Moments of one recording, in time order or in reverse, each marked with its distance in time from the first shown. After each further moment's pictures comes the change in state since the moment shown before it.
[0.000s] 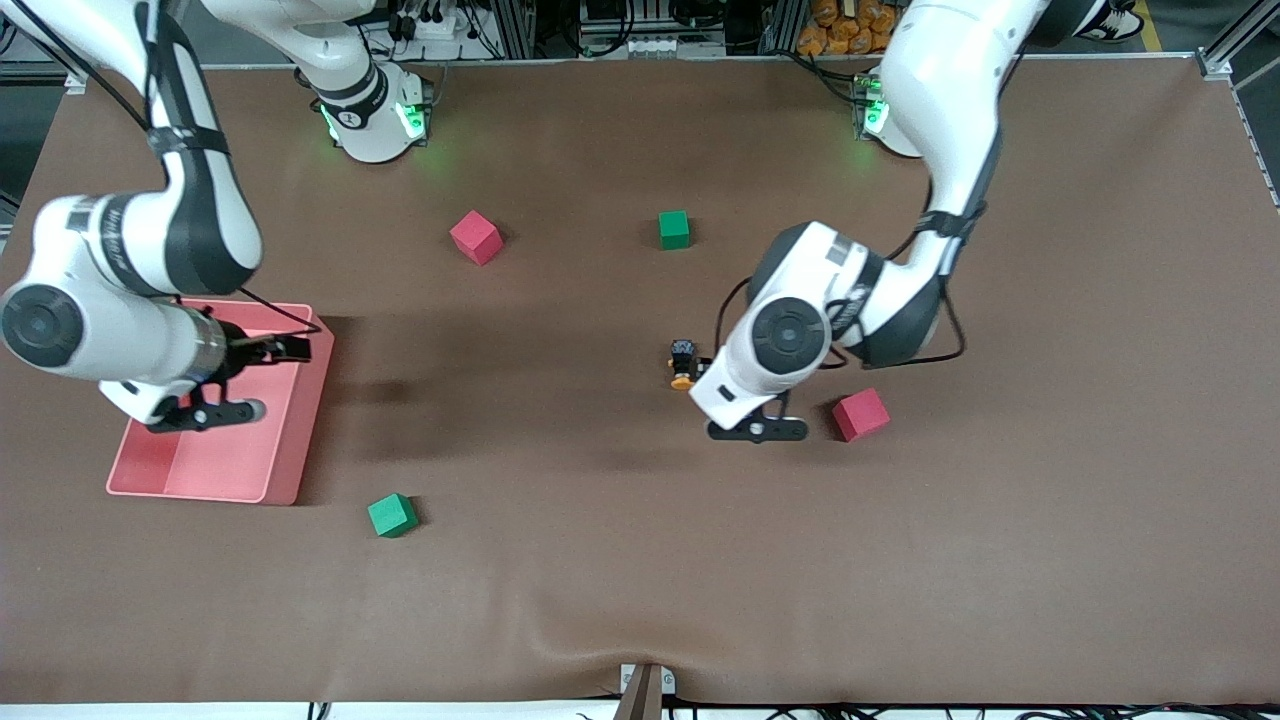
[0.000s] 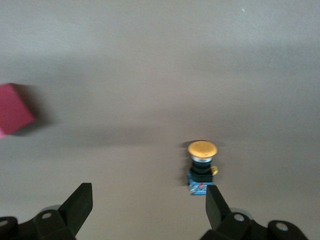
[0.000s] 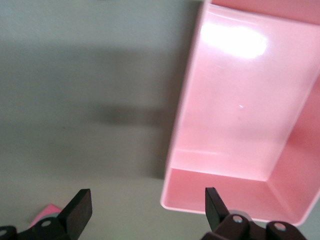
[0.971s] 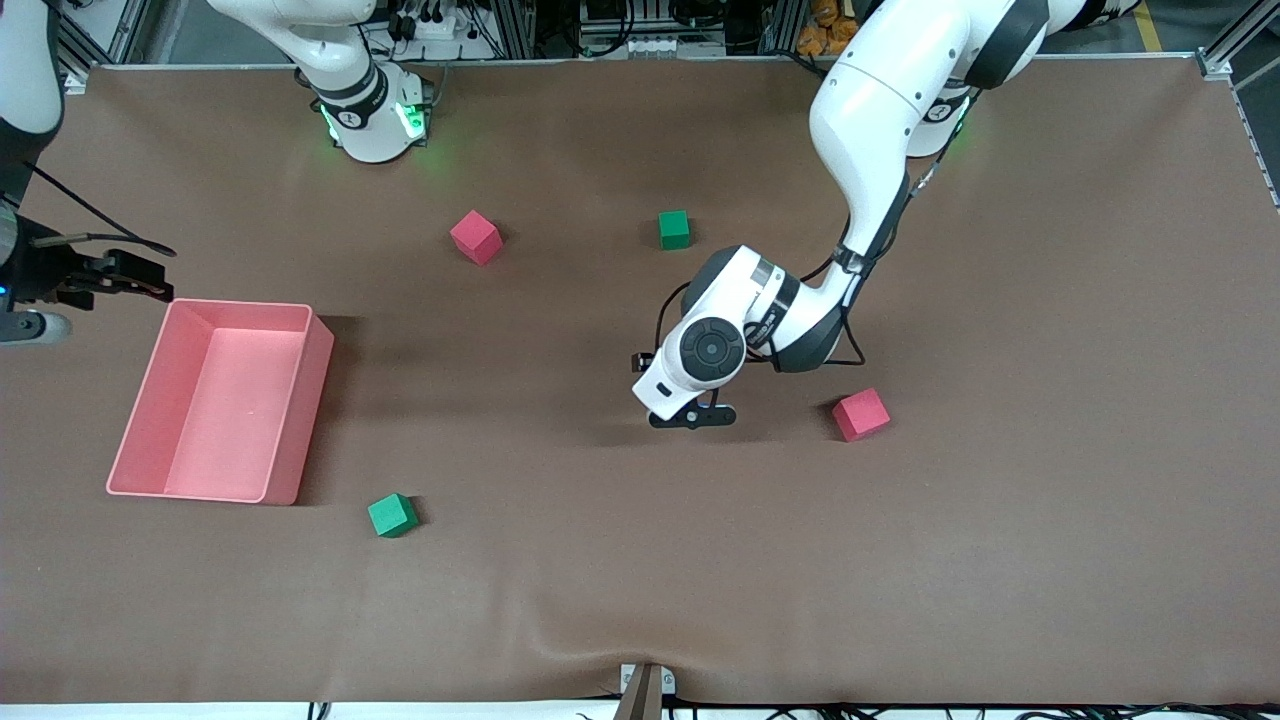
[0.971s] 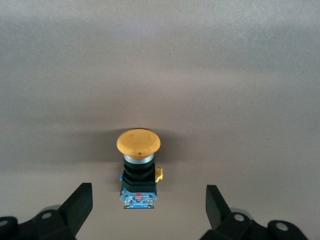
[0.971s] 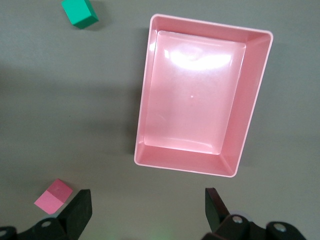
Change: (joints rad) left arm -0.078 0.138 -0.003 0.012 -0.138 0.099 -0.061; right arm -0.131 -0.176 0.023 0.175 -0.001 -0.231 -0.084
